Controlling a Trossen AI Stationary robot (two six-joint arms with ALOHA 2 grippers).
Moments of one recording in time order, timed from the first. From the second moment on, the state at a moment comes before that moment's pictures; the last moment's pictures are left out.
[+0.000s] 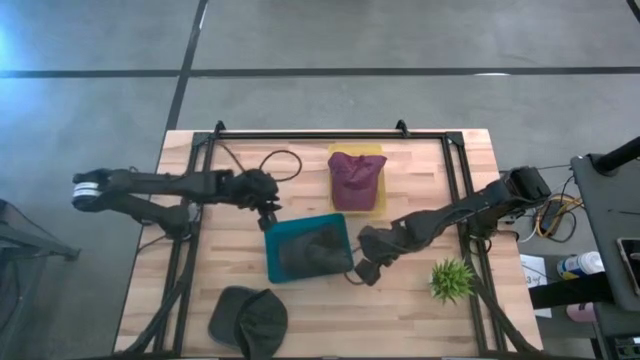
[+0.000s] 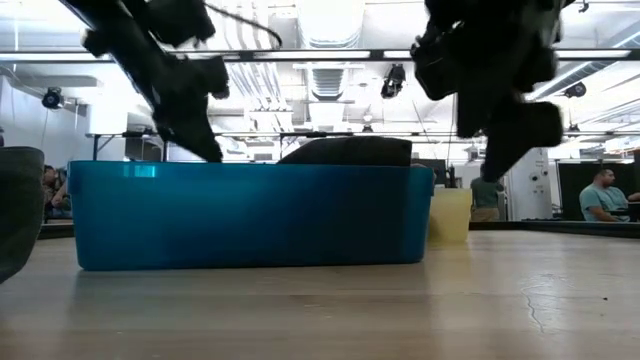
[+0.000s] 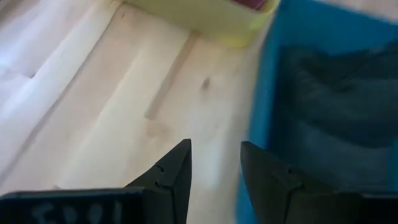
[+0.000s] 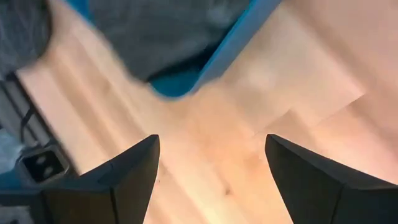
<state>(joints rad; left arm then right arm) 0.15 1.12 0.70 -0.40 -0.07 -0.26 0.28 1.58 0.99 -0.49 -0.09 1.11</state>
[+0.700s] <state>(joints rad) 0.22 1.39 0.69 -0.64 0.31 -0.09 0.17 1.80 0.99 -0.09 -0.11 1.13</state>
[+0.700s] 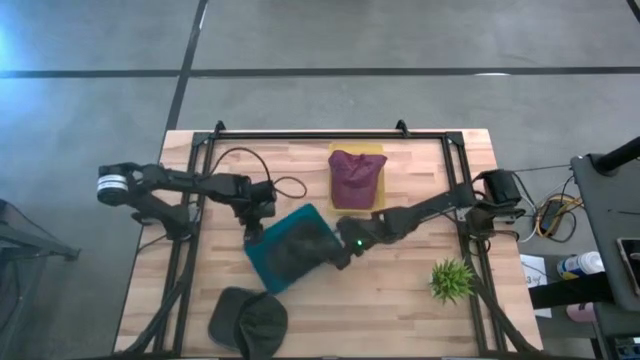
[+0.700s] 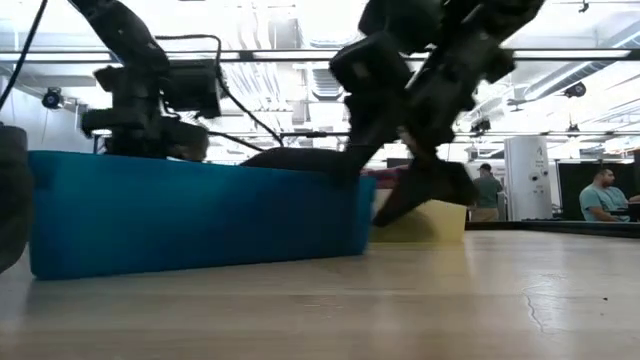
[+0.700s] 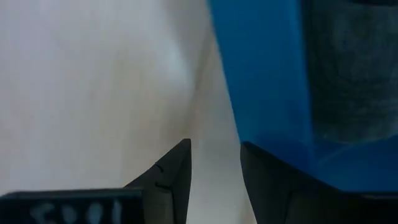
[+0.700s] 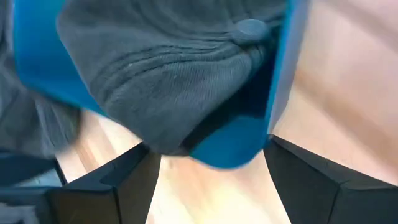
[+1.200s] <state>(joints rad) 0.19 1.22 0.62 -0.58 0.30 -0.26 -0.03 1.80 1.12 -0.11 0.18 1.03</state>
